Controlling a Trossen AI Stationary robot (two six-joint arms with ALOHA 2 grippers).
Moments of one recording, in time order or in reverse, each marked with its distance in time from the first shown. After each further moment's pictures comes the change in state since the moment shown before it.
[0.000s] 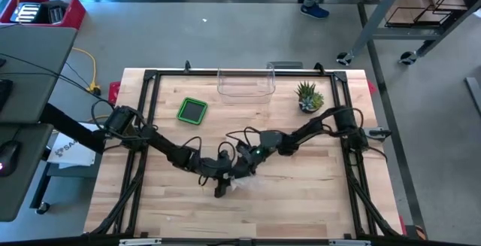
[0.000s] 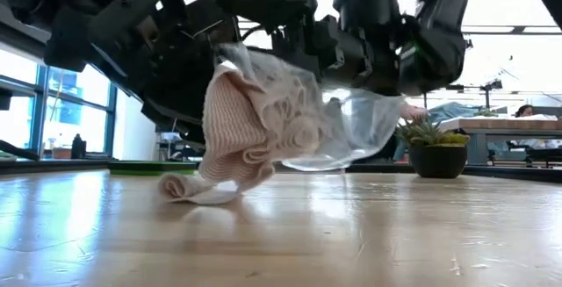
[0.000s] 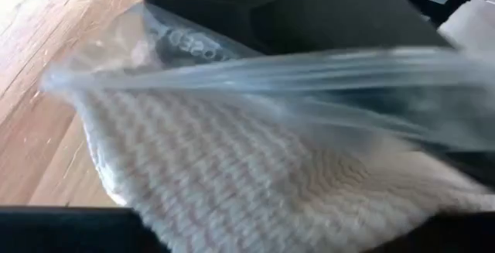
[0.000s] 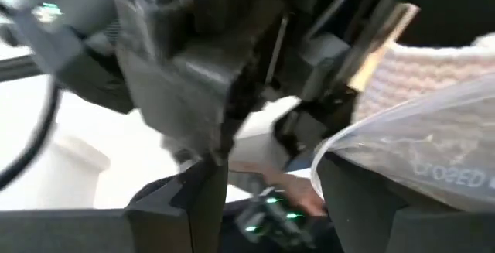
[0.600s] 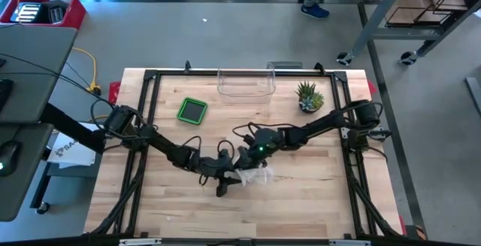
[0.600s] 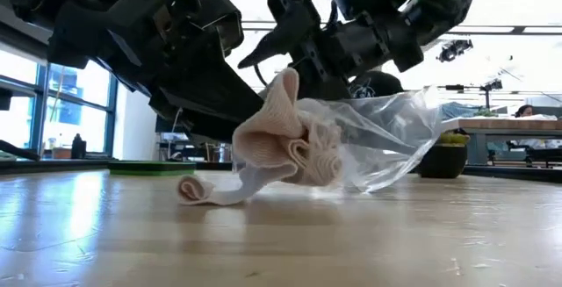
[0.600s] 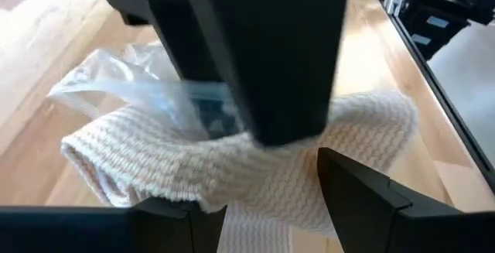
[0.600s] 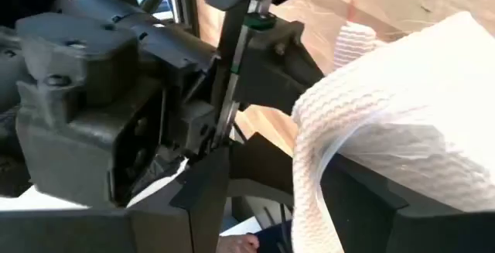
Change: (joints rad) left arm 0.001 -0.005 0.001 0.015 -0.031 -0.033; right arm 0.000 -0.249 0.003 -0.667 0.190 -0.158
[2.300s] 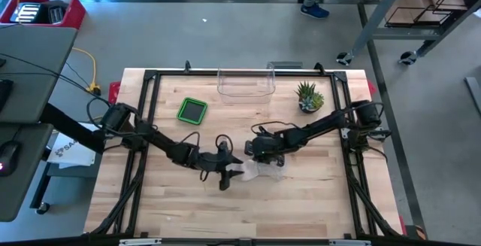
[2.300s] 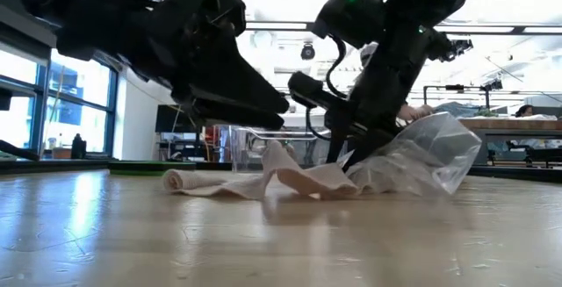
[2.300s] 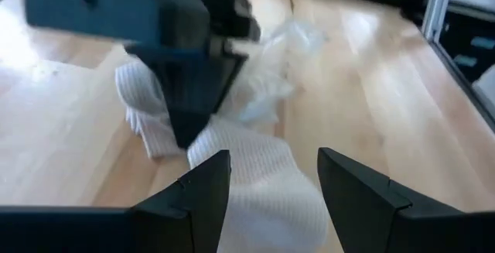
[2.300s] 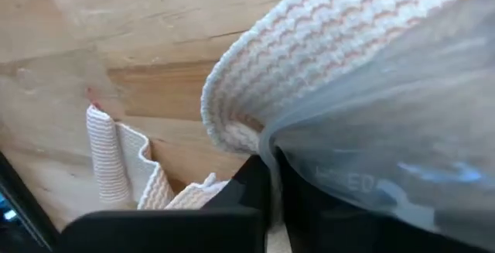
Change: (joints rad) left arm 0.032 -0.042 -0.003 -0.004 -0.104 0.086; right arm 0.023 0.009 0.046 -0.638 0.350 0.299
